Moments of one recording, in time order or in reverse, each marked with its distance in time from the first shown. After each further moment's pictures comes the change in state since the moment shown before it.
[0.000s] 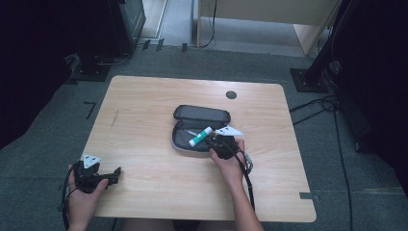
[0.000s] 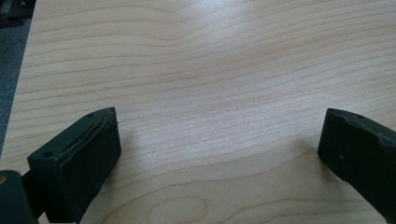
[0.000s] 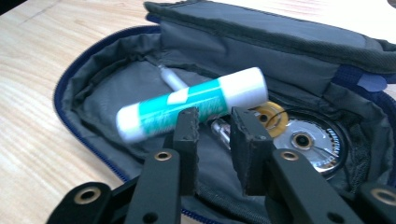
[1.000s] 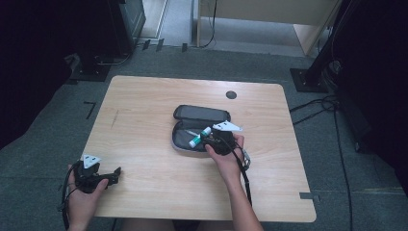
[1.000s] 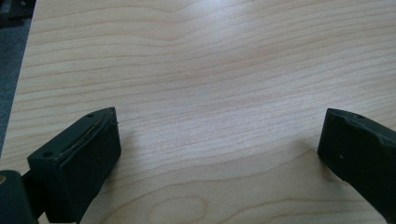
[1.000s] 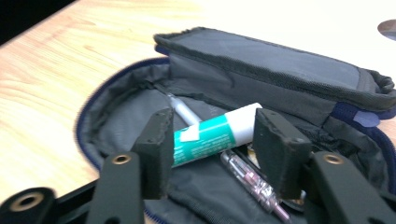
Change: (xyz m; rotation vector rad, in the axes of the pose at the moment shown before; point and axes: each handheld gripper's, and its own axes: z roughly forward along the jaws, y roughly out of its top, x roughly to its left) left arm 0.000 0.000 0.000 0.001 0.000 0.001; right arm 0.011 0.019 -0.008 -0.041 -0.002 0.011
